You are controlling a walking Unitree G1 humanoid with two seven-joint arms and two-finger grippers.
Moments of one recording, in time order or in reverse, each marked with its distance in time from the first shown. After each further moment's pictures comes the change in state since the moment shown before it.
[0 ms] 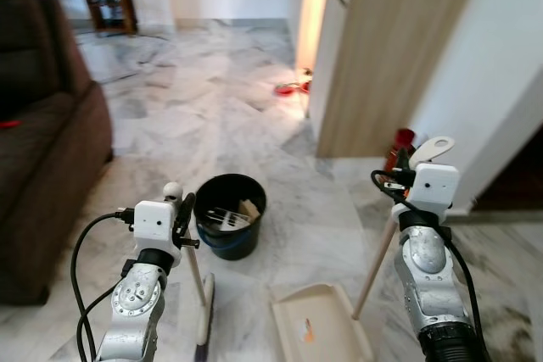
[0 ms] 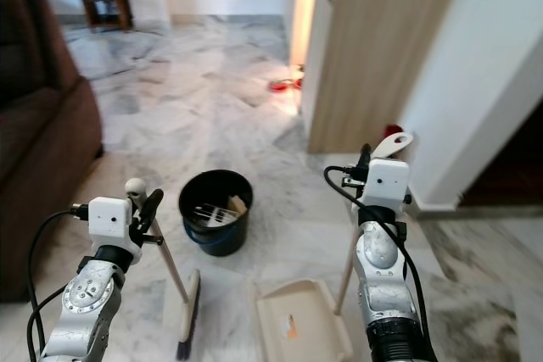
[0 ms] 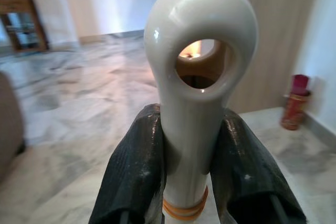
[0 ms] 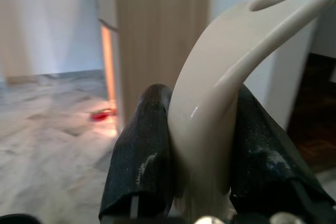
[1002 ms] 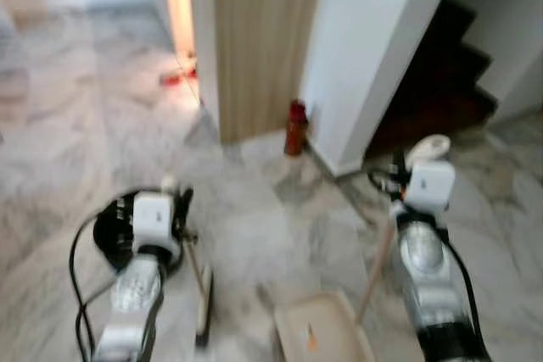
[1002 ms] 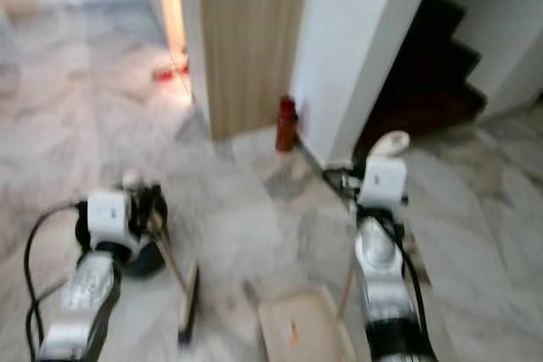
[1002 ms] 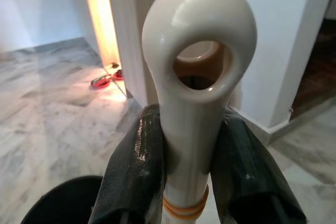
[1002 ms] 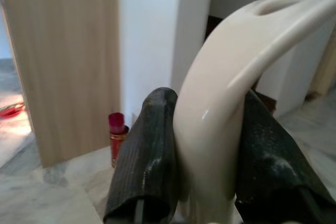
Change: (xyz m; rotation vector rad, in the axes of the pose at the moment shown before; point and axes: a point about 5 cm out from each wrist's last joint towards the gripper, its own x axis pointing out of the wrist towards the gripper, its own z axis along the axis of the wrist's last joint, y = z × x) left arm 0.006 0.010 0.005 0.048 -0.016 0.034; right arm 0.002 0.007 -0.002 -0.002 0.036 0.030
